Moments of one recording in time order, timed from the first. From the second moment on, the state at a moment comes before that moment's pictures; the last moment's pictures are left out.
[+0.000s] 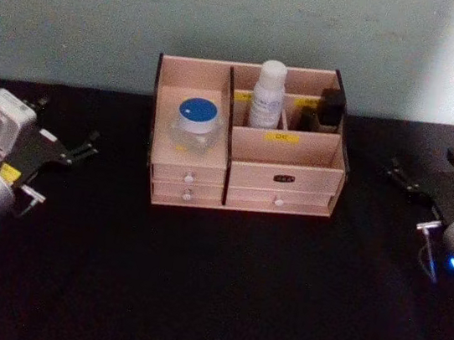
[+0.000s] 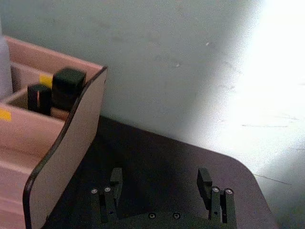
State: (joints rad) left arm -0.20 0.60 0.45 -1.41 -0.25 -0.12 0.03; right arm 0.19 0.47 -0.31 -1.41 0.20 0.08 -0.10
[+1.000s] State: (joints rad) left arm -0.20 0.60 0.45 -1.41 -0.25 -0.12 0.03; right arm 0.24 0.42 -0.32 -1.31 0.16 0.10 -0.10
